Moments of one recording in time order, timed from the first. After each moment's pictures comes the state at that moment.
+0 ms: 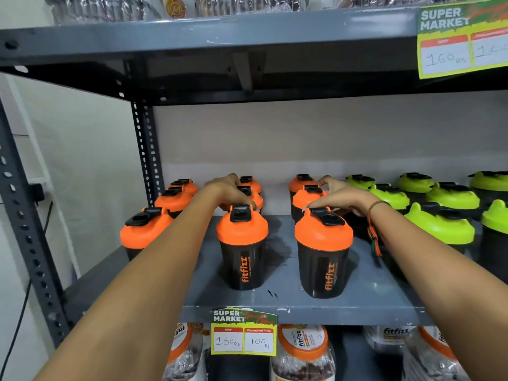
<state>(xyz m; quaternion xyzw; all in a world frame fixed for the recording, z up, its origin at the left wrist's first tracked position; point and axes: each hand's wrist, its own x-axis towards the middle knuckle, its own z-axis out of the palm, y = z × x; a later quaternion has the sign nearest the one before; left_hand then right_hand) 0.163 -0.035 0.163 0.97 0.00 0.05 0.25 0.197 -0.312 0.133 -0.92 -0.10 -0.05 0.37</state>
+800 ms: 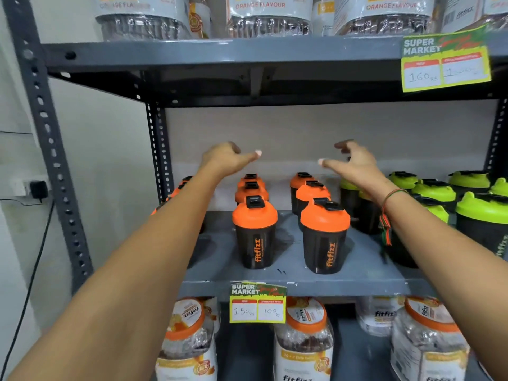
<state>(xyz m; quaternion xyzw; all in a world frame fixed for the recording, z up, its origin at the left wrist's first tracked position) 0.109 -0.022 0.200 0.92 -0.02 0.26 0.29 0.128 -0.308 0.170 -0.86 -0.07 -0.32 0.38</state>
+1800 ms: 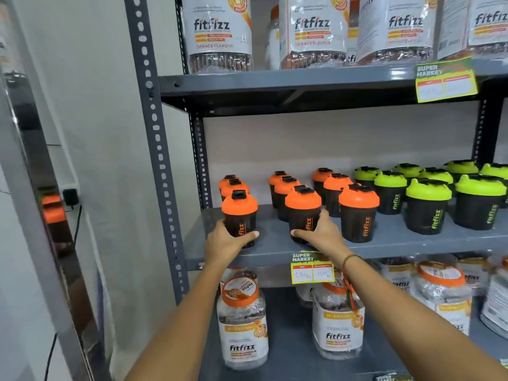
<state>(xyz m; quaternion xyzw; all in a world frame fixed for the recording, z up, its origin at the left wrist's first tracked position) 0.012 0.111 0.025 0.85 0.01 0.24 0.48 0.006 -0.132 0.036 -0.86 0.01 -0.21 0.46</state>
